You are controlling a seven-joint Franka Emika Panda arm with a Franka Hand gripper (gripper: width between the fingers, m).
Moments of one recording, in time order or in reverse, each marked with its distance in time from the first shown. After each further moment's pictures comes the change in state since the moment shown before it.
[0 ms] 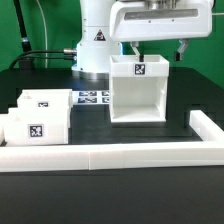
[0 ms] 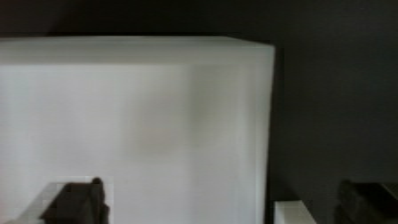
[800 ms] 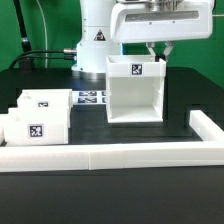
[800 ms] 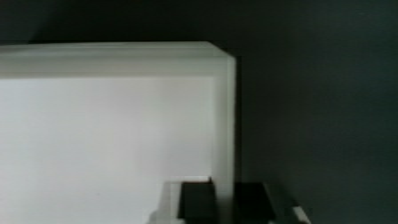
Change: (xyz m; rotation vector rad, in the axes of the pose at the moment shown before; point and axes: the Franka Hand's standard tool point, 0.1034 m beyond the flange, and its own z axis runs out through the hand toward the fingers) arm -0.001 -0.001 0.002 0.000 -0.004 -0.003
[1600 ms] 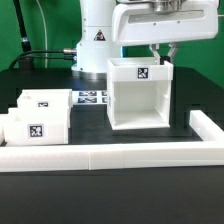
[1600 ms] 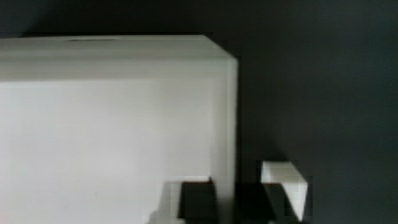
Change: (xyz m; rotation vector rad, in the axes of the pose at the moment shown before) arm 0.055 -0.004 -0.003 0.024 0.050 -0.090
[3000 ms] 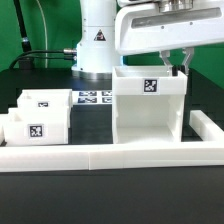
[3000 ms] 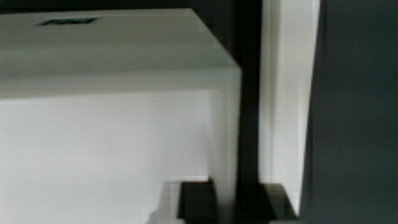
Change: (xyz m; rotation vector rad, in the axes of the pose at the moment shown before) arm 0.080 0.011 -0.001 0.045 0.129 0.151
